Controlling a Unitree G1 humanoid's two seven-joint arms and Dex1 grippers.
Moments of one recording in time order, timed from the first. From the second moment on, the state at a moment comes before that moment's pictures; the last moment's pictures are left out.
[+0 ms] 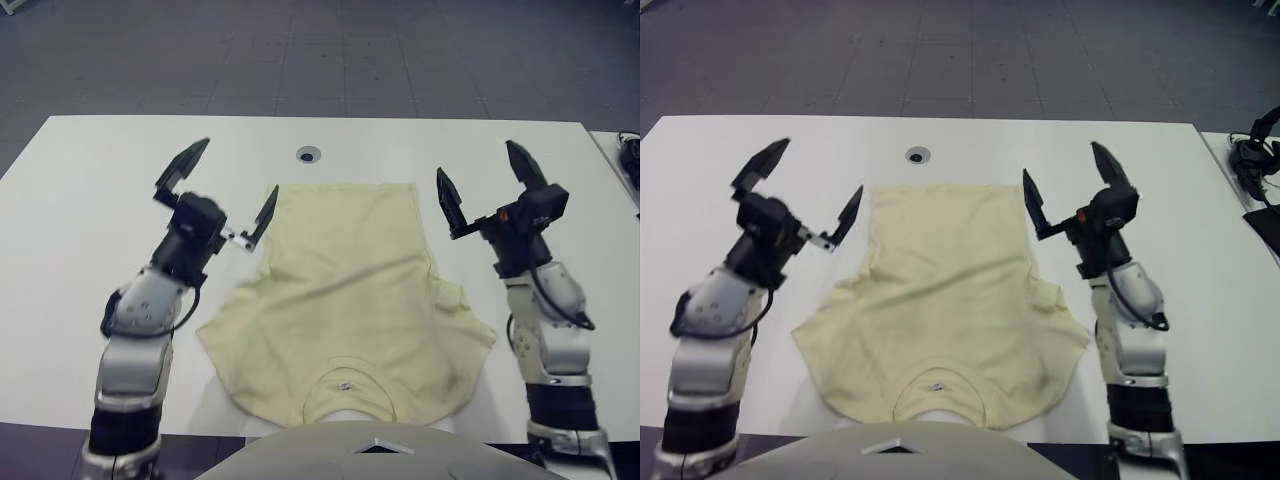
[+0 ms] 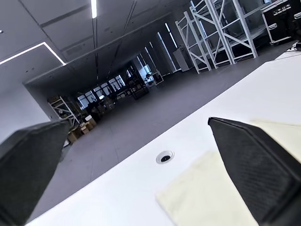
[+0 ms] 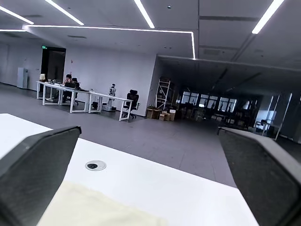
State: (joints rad) left arm 0.28 0.35 0.13 -0.66 -0.12 0.02 -0.33; right arm 0.07 -0.30 -0.08 -0.27 0.34 -0.16 0.32
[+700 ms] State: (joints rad) left arm 0.89 0.02 0.06 -0.71 -0.65 0.13 -0.22; right arm 0.13 -0.19 -0.11 -0.32 0.37 -0.13 0.27
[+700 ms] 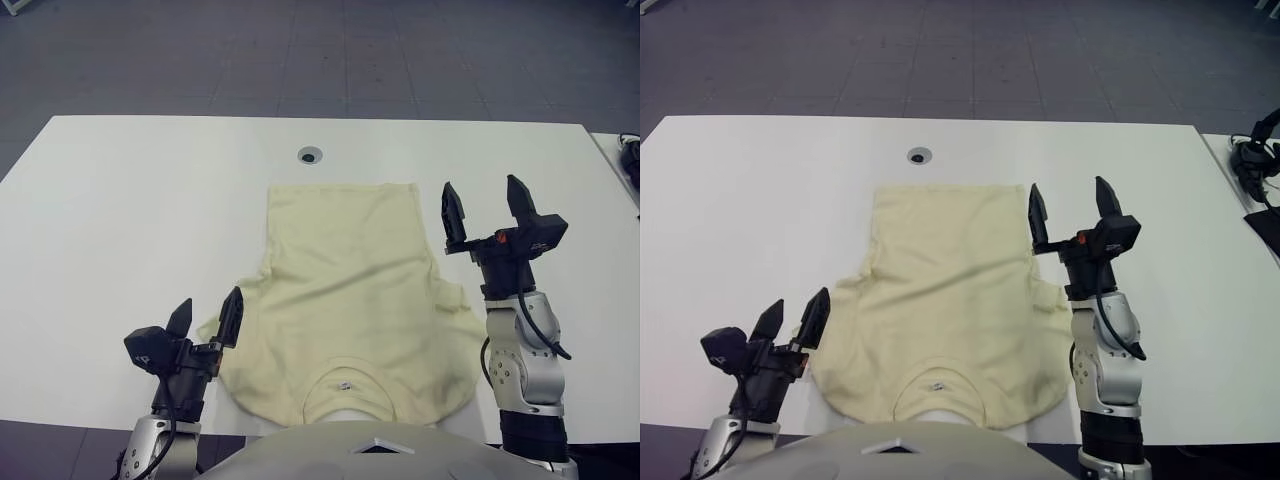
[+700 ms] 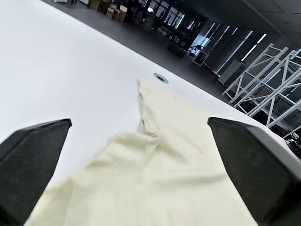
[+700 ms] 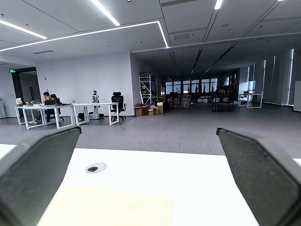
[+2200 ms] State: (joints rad) left arm 0.89 -0.06 0.09 -0.57 -0.81 0.20 -0.12; right arm 0.09 -0.22 -0.14 -0.31 0.34 -0.09 0.31
